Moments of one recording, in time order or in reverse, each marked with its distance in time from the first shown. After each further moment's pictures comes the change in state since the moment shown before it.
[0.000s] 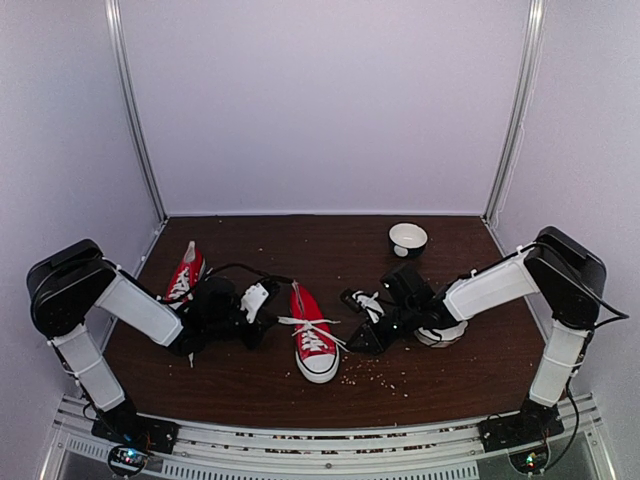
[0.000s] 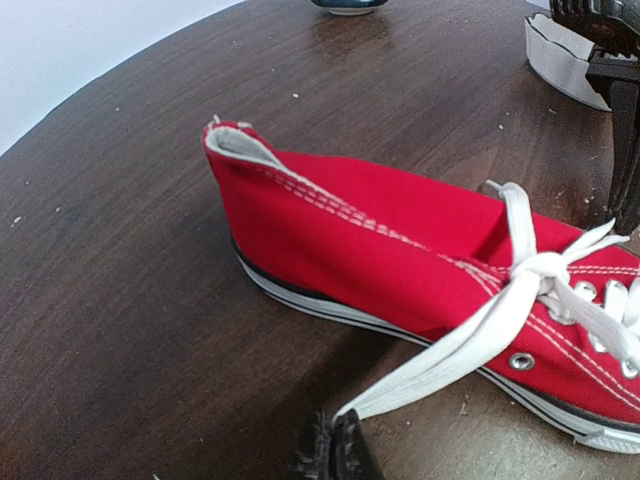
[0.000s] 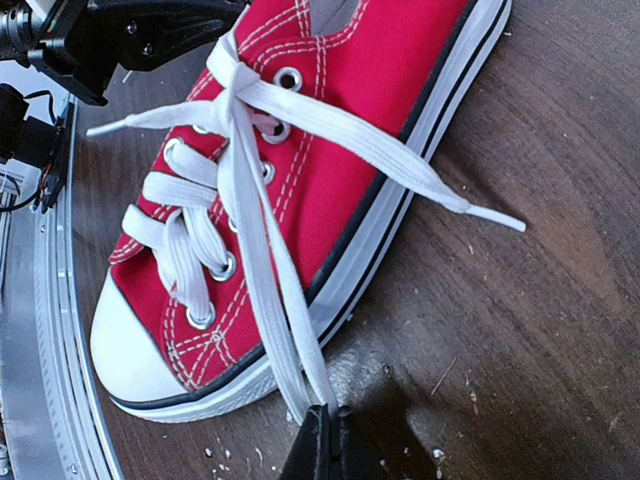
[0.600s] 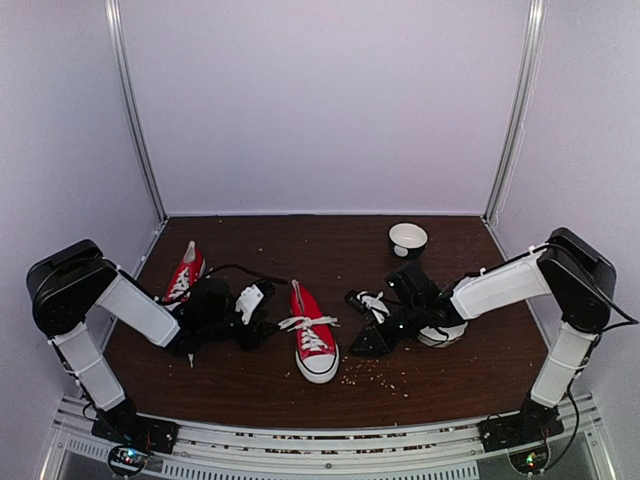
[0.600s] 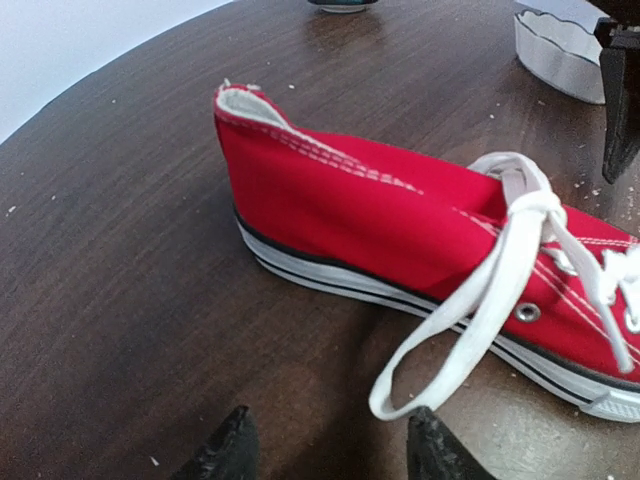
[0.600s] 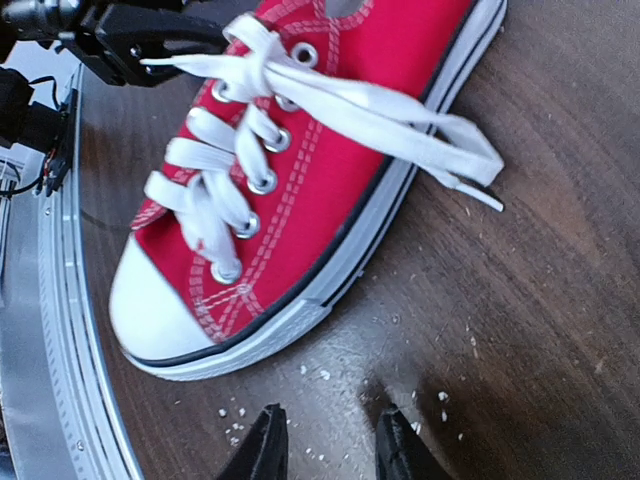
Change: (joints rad) left arm 0.031 0.008 -0.027 0.035 0.069 0.018; right arm -0.005 -0.056 -0.015 -0.074 0.000 -0.026
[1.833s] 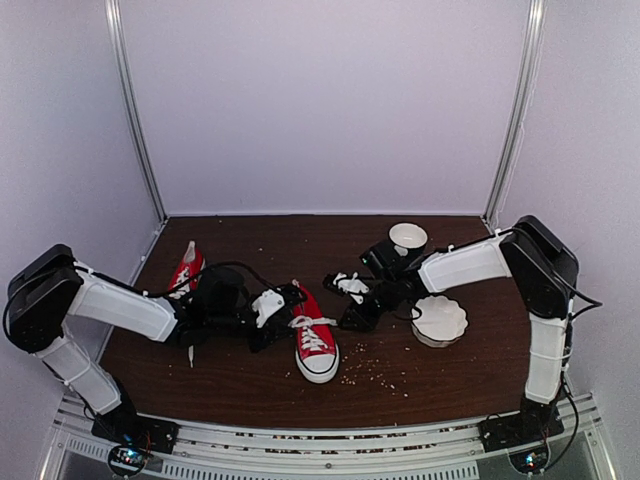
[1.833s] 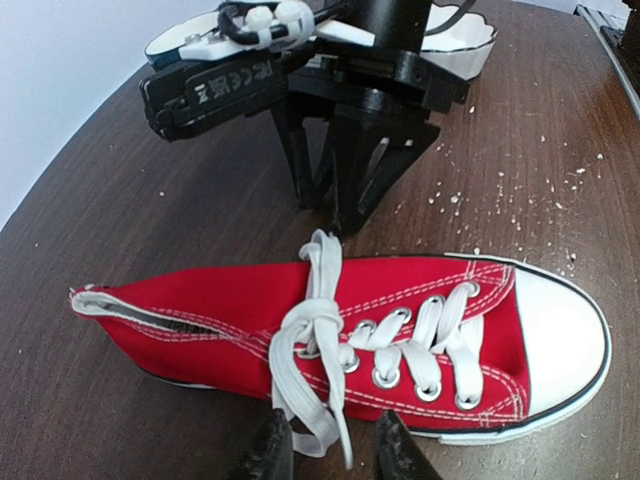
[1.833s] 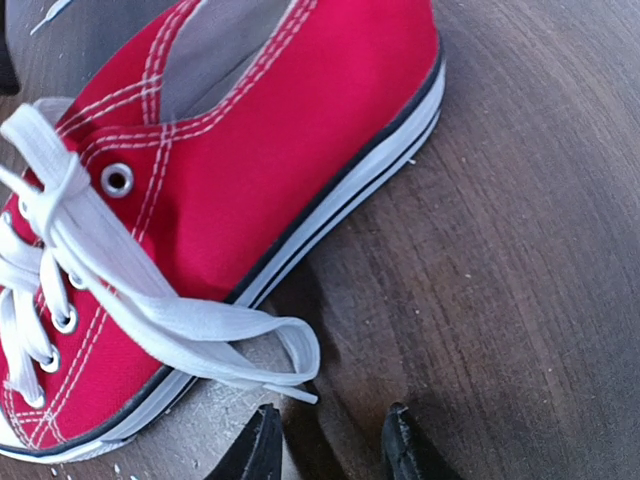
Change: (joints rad) left arm -0.129 -0.151 0.117 -0.285 0.094 0.220; right arm -0.028 0.230 0.360 -0.203 0.177 -0.373
